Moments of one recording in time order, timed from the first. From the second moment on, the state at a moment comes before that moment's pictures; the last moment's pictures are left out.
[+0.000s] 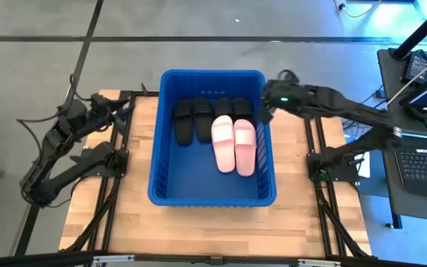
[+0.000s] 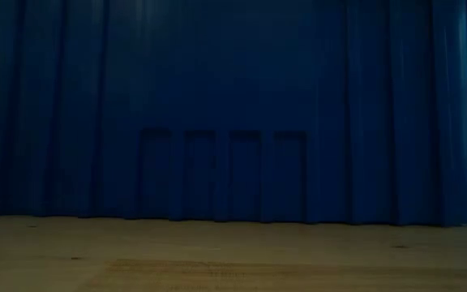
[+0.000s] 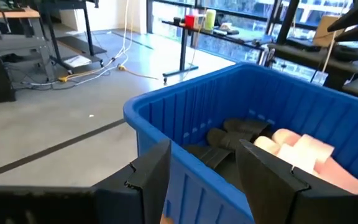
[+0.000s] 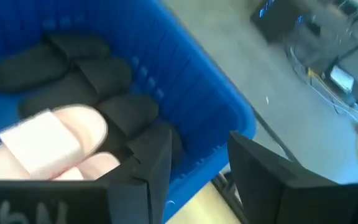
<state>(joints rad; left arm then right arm) 0.85 0.26 0.77 -0.70 0.07 -0.10 -0.23 1.29 1.46 -0.91 0.58 0.02</state>
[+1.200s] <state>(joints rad) 0.85 0.00 0.25 -0.28 -0.03 -0.26 -0.59 0.29 0.16 0.11 0.07 0.10</state>
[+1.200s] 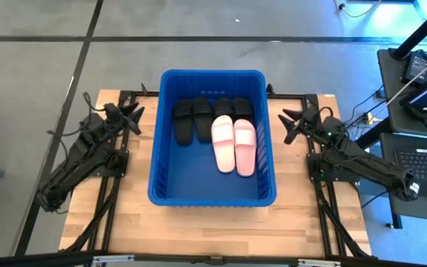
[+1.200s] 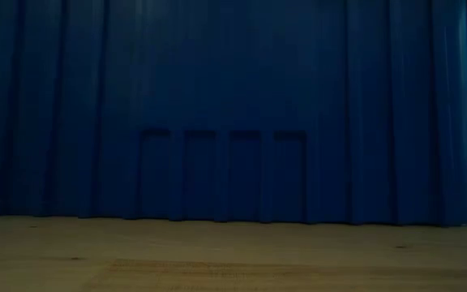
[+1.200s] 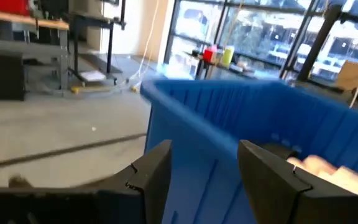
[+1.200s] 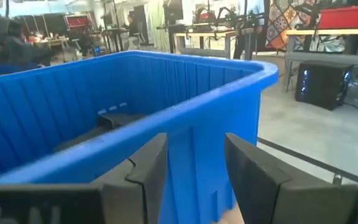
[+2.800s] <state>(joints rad) 0.85 0.00 0.12 -0.18 -0.18 -0.20 -0.72 0.00 0.08 -0.10 0.03 0.14</state>
